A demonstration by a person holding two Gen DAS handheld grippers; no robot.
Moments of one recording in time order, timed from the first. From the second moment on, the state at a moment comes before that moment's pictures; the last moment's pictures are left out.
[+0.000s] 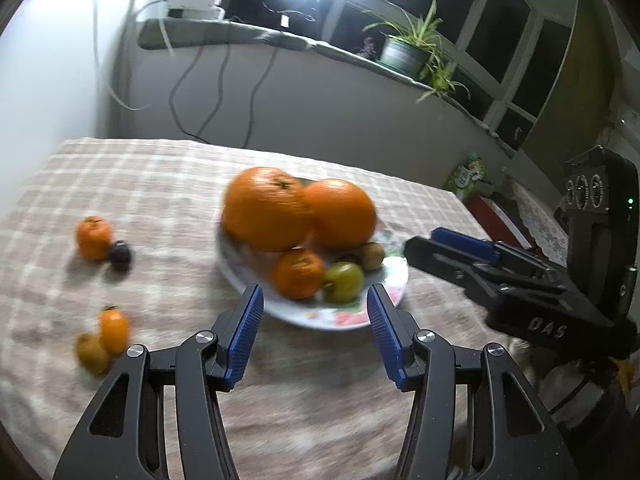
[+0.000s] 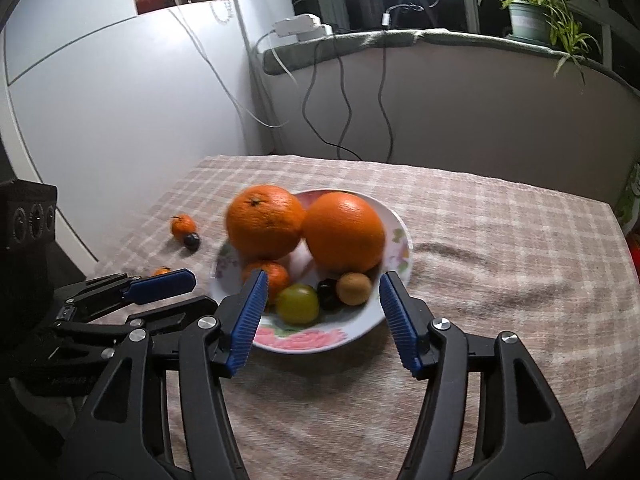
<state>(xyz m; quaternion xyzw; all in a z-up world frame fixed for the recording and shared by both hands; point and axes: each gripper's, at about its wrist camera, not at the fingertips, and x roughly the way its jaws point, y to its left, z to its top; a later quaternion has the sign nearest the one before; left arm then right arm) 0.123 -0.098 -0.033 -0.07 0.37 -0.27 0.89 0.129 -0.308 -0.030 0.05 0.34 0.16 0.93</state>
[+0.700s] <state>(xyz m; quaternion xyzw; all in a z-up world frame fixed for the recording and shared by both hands) 0.112 0.007 -0.061 -0.08 0.39 -0.17 0.90 0.122 -0.183 -0.025 0.01 0.36 0.30 0.88</state>
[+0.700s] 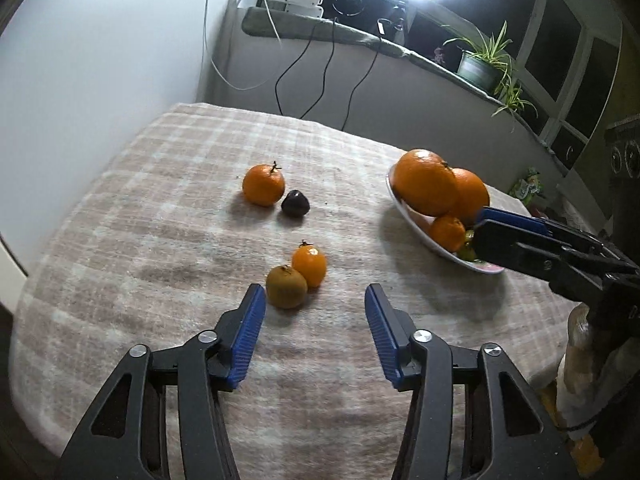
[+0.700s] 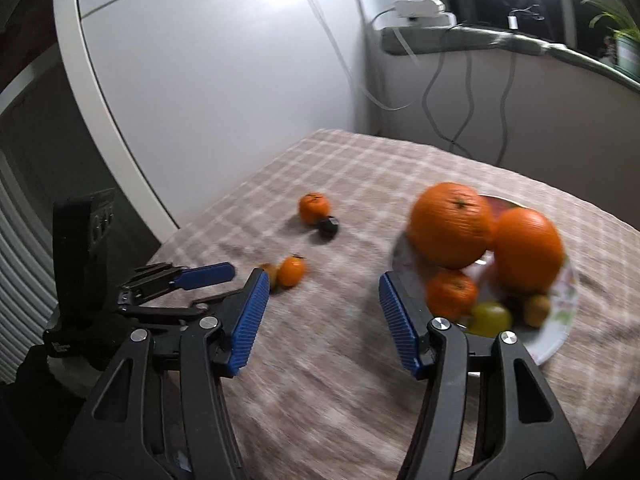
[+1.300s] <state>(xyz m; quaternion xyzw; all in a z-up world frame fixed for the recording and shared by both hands) 0.130 0.017 -0.079 -0.08 0.41 -0.17 0.89 0.183 -0.124 -0.073 0.05 0.48 0.31 0.82</state>
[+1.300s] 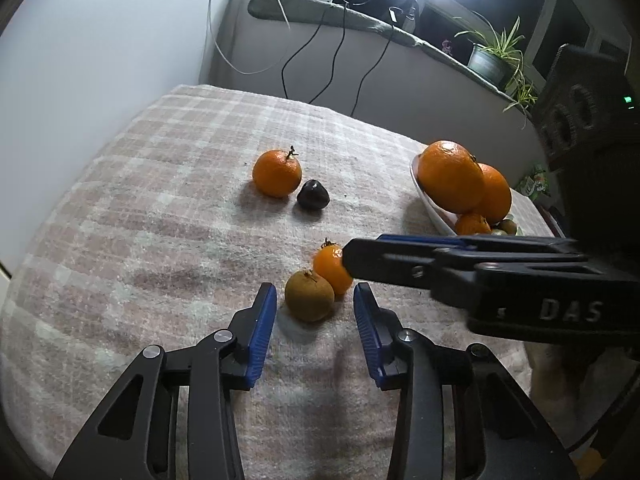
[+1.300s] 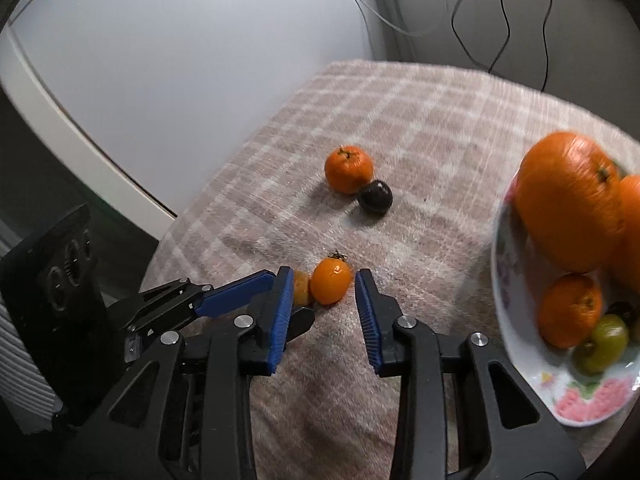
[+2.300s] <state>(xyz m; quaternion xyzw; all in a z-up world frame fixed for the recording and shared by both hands) 0.125 0.027 -0.079 -0.09 0.41 -0.17 0.89 0.197 -0.121 -0.089 0.09 0.50 0.33 0.80</state>
